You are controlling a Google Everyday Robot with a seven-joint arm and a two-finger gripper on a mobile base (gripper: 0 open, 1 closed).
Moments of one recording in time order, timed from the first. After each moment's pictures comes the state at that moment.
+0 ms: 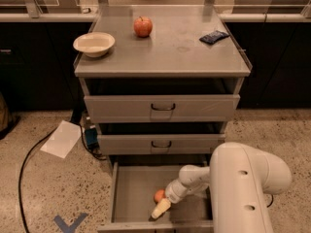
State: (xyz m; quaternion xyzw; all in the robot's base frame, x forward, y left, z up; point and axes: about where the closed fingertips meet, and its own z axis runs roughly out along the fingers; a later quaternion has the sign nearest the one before) arm 0.530 -0.037 0.191 -0.46 0.84 0.24 0.12
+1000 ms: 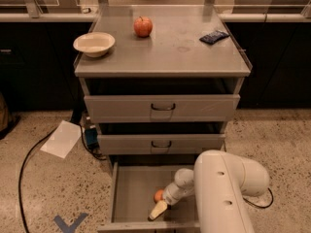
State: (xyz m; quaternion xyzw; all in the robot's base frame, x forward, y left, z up) arm 0.541 -0.028 0.127 -0.44 0.86 0.25 0.10
